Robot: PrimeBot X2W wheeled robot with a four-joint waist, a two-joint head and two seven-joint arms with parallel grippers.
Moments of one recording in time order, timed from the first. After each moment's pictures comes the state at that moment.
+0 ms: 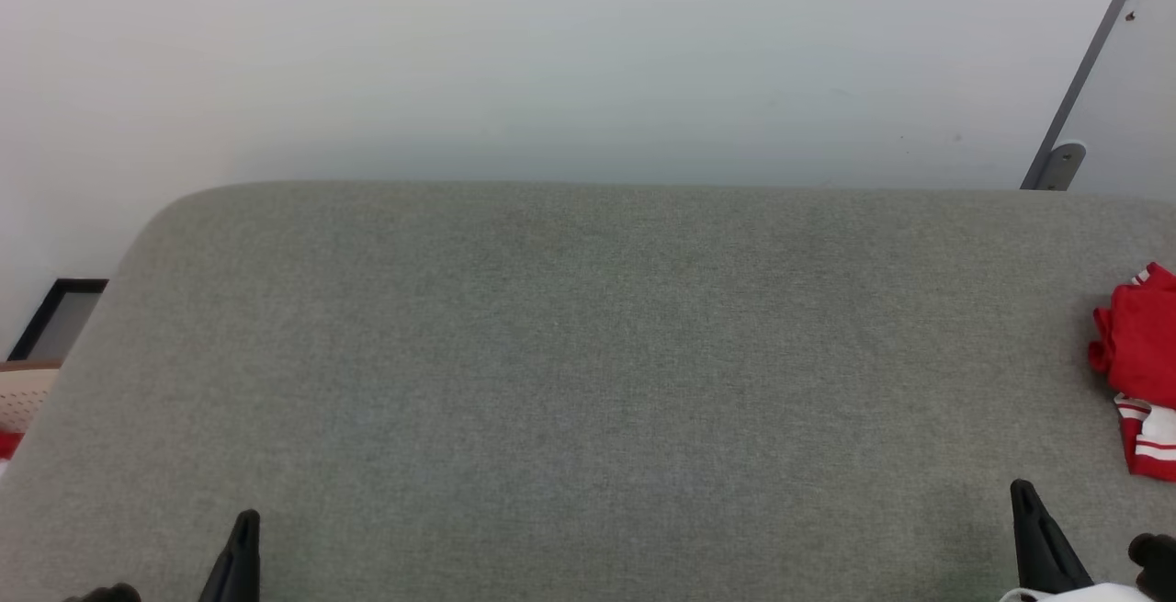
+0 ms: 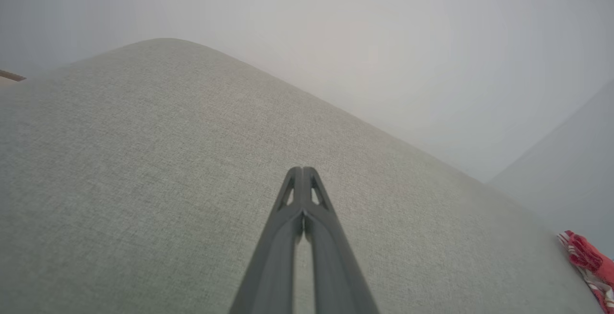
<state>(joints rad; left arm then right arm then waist) 0.14 0.29 0.02 0.18 -0.73 -0.13 -0.19 0.04 -0.12 -0.07 0.30 0.43 0.13 -0.18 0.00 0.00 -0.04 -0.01</state>
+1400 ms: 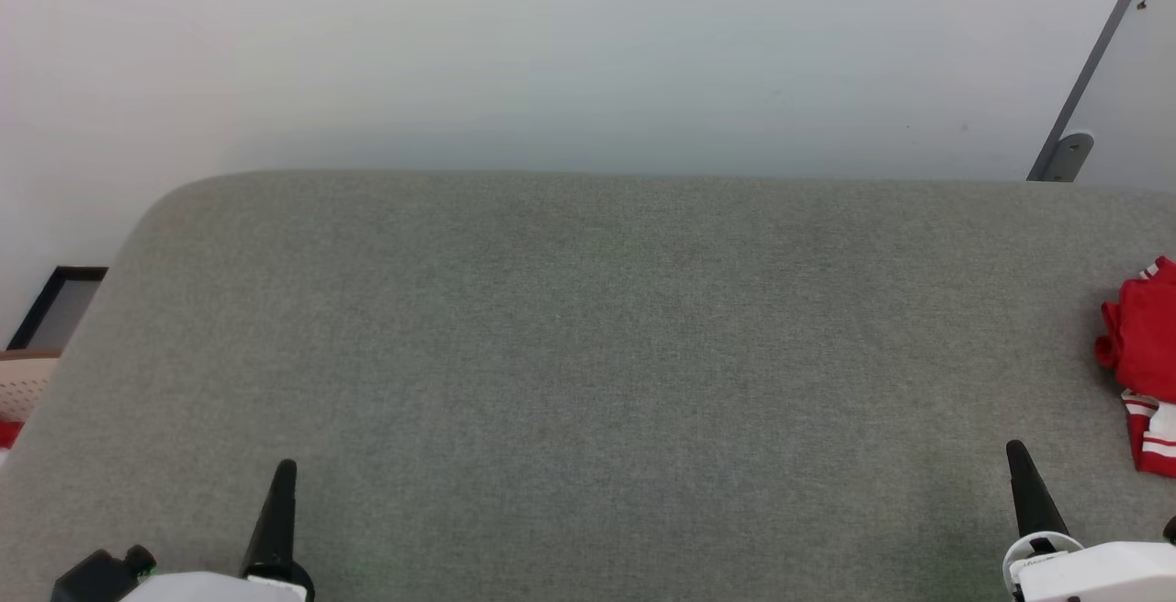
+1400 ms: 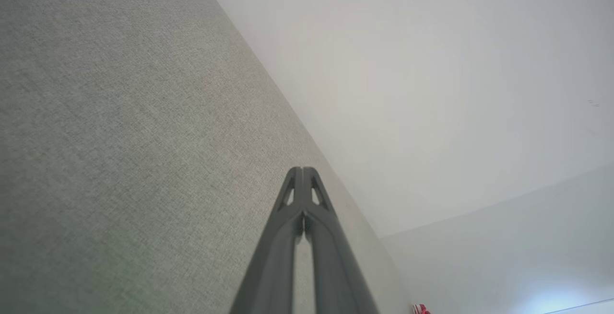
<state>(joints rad) 0.02 0.17 0.07 0.21 -1.17 -0.13 -0.04 -0.03 -0.09 -0.09 0.27 1.02 0.13 -0.03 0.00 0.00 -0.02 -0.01</state>
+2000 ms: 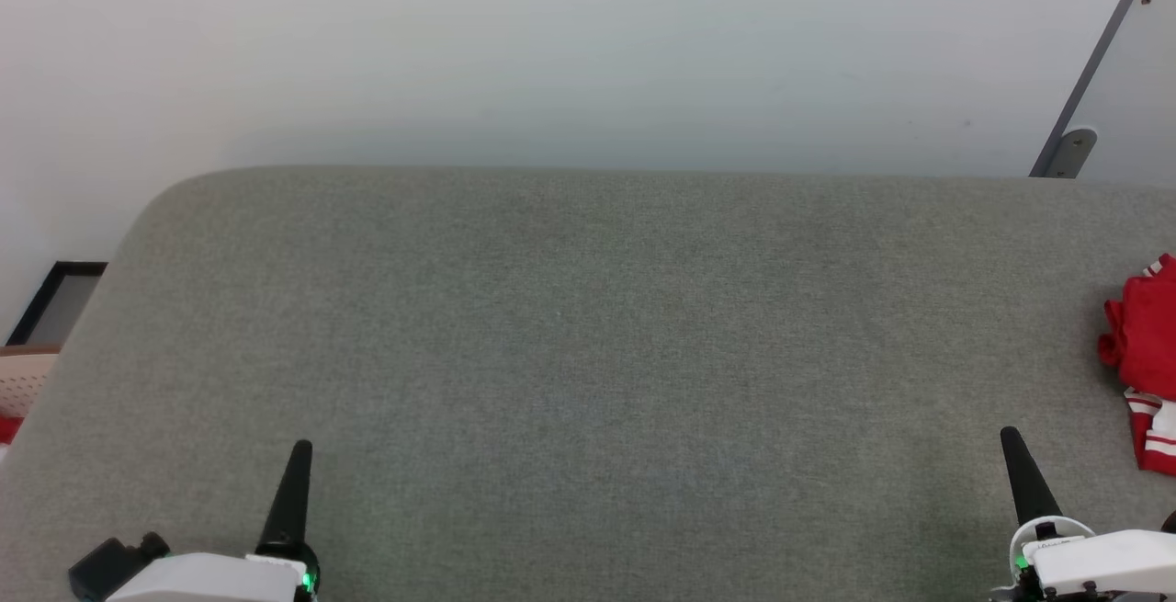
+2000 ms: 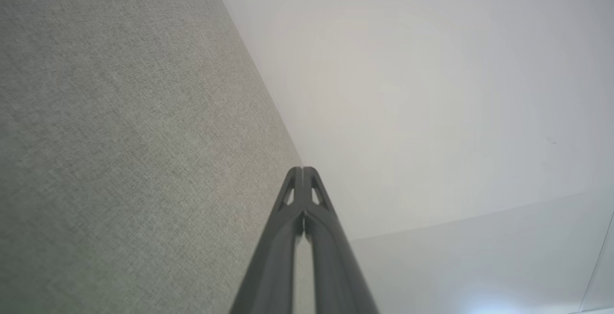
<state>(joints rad) -0.02 0.13 0.08 0.22 -1.31 -0.13 0.01 -0.05 -0.08 -0.10 0.26 1.20 0.13 0.01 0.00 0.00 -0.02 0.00</state>
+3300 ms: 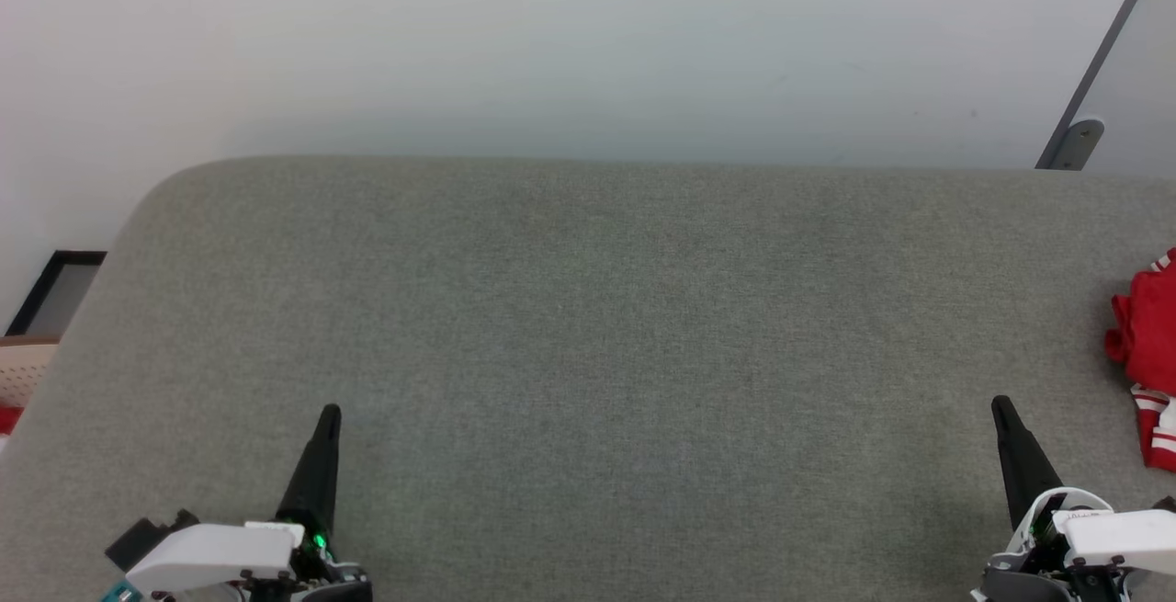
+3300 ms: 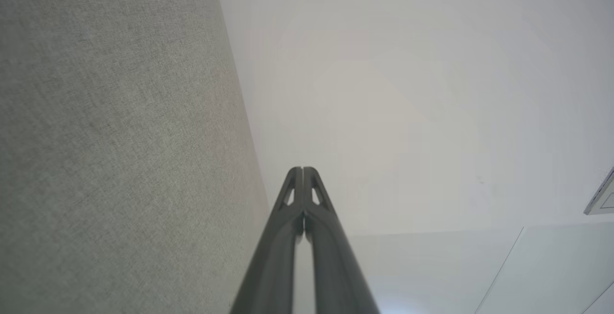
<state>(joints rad) -0.09 0.07 0.11 0.24 -1.55 -0.13 0.09 -0.09 -0.06 -0.11 0.25 1.52 0.13 0.09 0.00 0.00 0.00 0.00</state>
